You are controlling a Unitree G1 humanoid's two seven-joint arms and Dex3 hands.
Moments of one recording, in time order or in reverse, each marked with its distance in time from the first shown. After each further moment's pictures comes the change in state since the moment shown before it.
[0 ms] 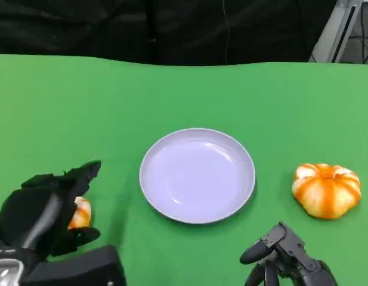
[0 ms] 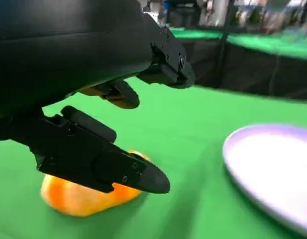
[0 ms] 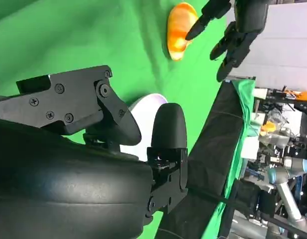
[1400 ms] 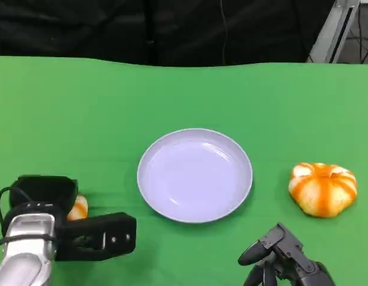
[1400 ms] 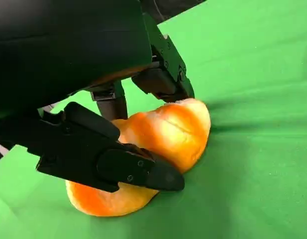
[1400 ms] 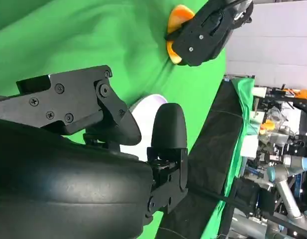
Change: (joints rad) left arm -0.339 0.074 -0.321 0.459 0.083 0.355 -0.048; right arm 0.010 0.004 0.010 -0.003 -0.008 0.001 -0.012
